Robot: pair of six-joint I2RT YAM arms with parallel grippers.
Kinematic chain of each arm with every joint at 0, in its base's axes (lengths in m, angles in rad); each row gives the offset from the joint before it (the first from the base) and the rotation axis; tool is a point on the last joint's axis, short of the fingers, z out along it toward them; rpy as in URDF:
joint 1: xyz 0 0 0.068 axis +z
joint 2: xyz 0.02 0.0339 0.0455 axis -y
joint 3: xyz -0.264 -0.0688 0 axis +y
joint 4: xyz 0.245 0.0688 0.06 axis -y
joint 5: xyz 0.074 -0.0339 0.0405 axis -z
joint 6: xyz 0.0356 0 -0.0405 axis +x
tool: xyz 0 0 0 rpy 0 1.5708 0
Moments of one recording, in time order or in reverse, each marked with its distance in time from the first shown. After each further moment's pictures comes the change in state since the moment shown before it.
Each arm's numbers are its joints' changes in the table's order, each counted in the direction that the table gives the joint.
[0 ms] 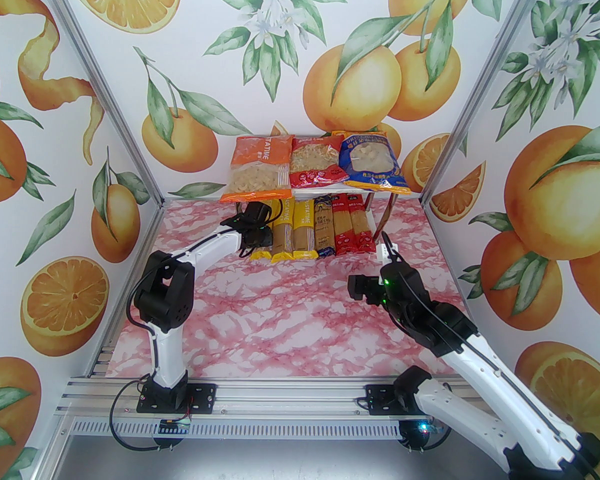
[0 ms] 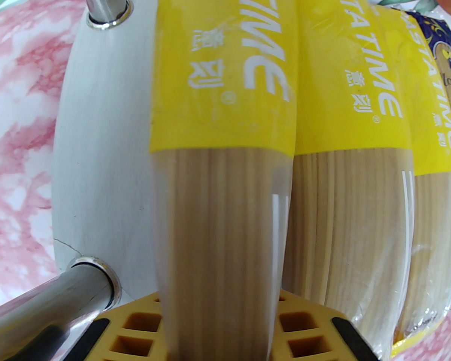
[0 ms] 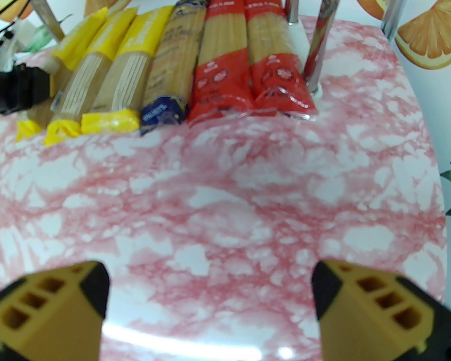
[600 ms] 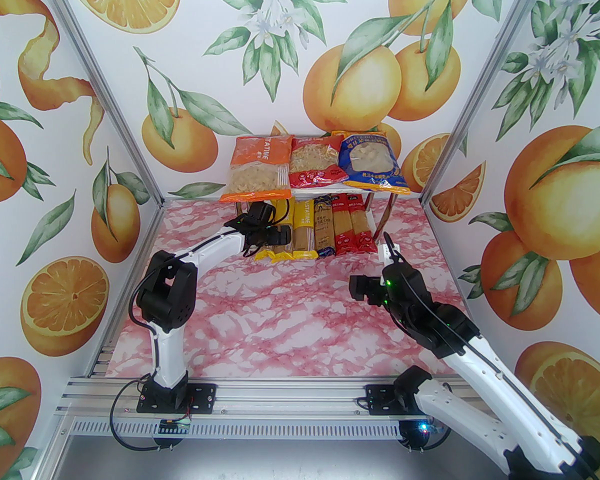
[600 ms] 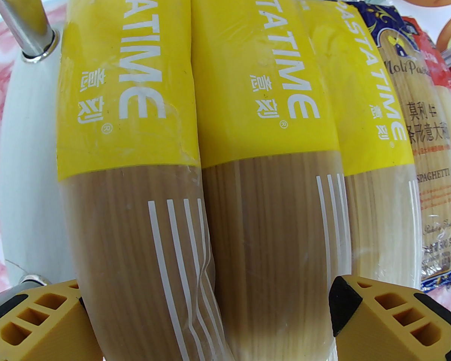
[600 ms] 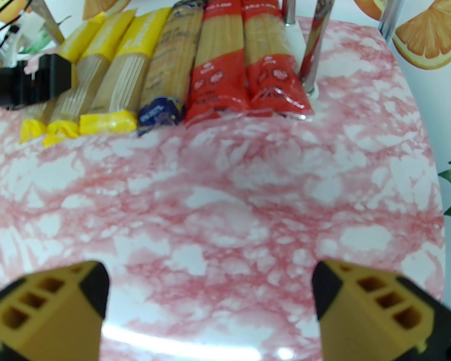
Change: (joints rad) left arm -0.024 0.004 0.012 0.098 0.074 0.035; right arm -0.008 0.014 0.004 -0.006 0.000 -0.003
